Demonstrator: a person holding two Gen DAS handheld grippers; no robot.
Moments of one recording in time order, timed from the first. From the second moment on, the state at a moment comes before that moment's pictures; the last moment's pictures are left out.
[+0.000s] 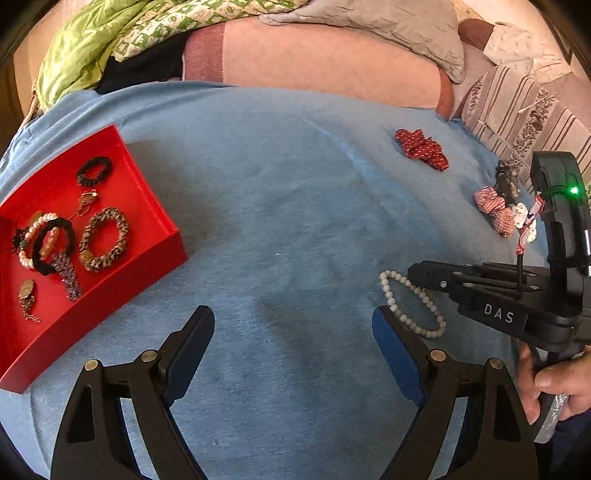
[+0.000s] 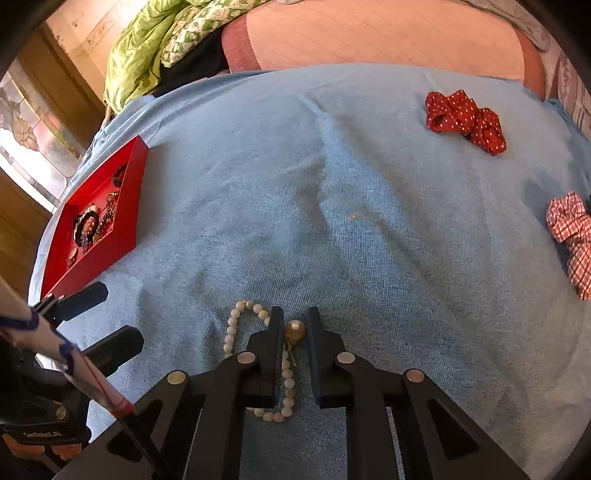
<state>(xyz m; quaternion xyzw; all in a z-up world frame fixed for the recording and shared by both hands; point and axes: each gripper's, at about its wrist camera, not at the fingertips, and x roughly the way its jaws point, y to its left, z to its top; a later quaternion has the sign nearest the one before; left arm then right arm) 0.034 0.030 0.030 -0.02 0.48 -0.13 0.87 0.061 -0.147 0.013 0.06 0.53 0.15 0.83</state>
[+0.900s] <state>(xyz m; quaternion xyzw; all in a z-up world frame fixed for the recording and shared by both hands) 0.047 -0.040 0.017 0.08 0.47 -0.12 0.87 0.052 -0.200 0.057 0.15 0.45 0.16 0.87</state>
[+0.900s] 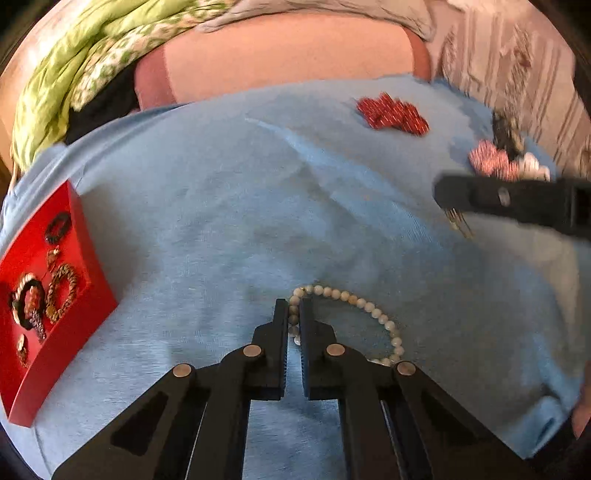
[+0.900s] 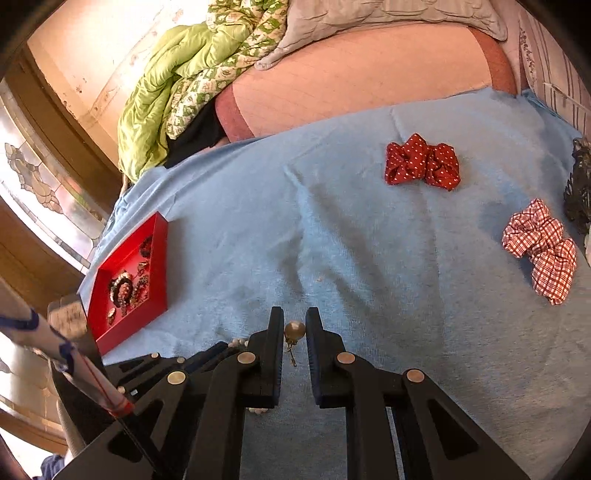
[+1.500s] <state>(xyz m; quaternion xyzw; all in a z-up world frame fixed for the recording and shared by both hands) 0.042 0.097 0.109 -0.04 0.40 -0.05 0.92 0.044 -0.124 0.080 0.11 0.44 0.22 0.87</state>
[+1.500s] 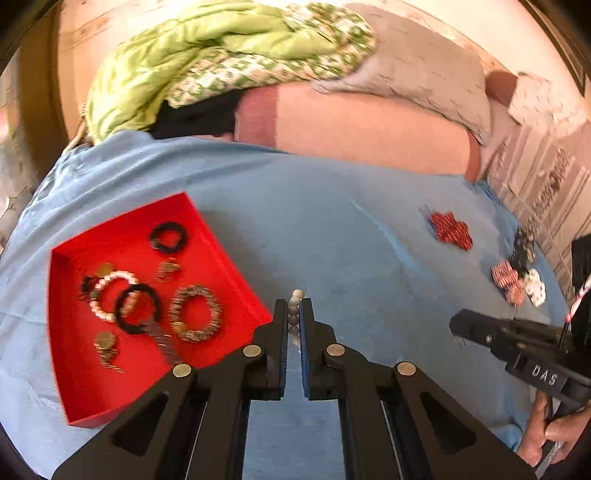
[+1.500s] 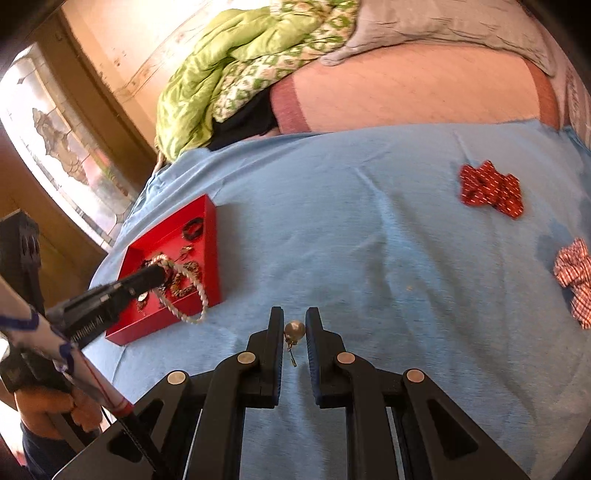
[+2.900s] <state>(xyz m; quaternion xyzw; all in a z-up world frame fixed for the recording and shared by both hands) 0.048 0.289 0.069 -0.18 0.42 0.06 0.89 0.127 0.119 0.061 0.03 0.52 0.32 0.79</state>
